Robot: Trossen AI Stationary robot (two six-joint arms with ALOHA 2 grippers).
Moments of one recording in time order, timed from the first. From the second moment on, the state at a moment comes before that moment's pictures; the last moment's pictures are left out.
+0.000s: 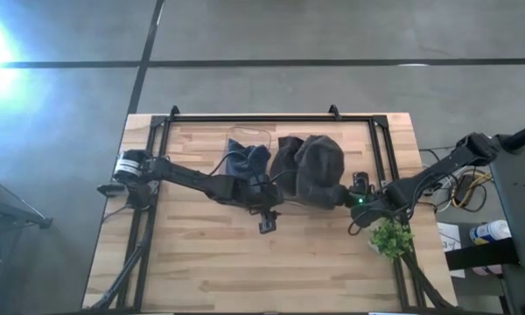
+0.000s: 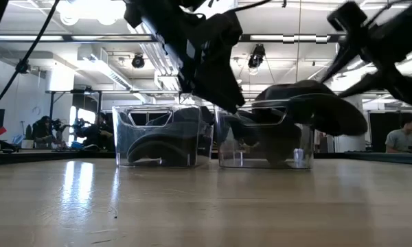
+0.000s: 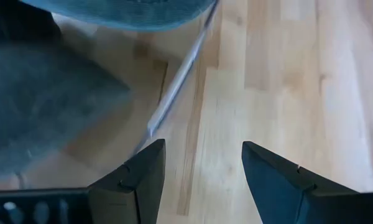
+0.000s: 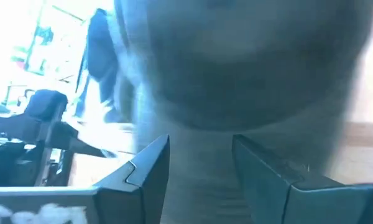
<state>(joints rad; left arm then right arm) -0.12 1.82 1.29 -0.27 -0.12 -0.23 0.48 1.00 0.52 -0.48 0.81 1.89</state>
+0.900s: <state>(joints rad) -0.13 1.77 1.30 -0.33 -0.13 -0.24 0.21 1.13 0.81 -0.95 0.54 1.76</state>
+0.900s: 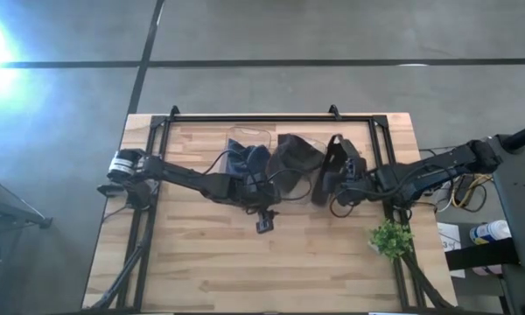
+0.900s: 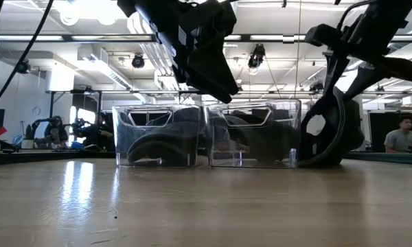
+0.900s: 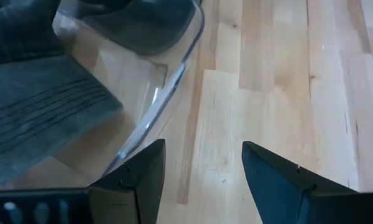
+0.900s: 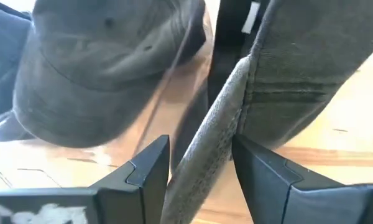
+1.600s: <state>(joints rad) -0.15 1.59 1.29 -0.59 -0.23 -0.25 0.18 1.16 1.21 -1.38 0.56 1.64</state>
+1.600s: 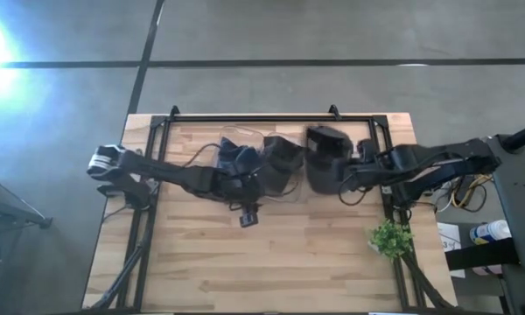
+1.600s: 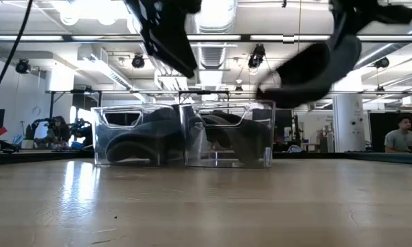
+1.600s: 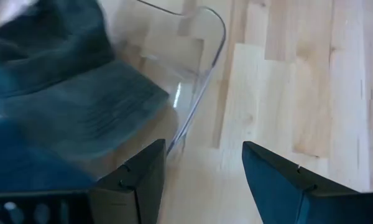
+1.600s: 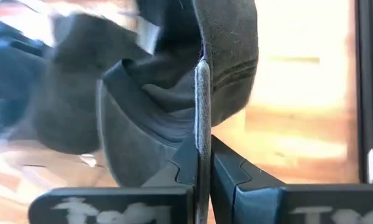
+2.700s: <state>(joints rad) -0.16 0.88 0.81 -0.61 -0.34 -0.23 -0.01 1.80 2.05 -1.57 0.32 1.36</state>
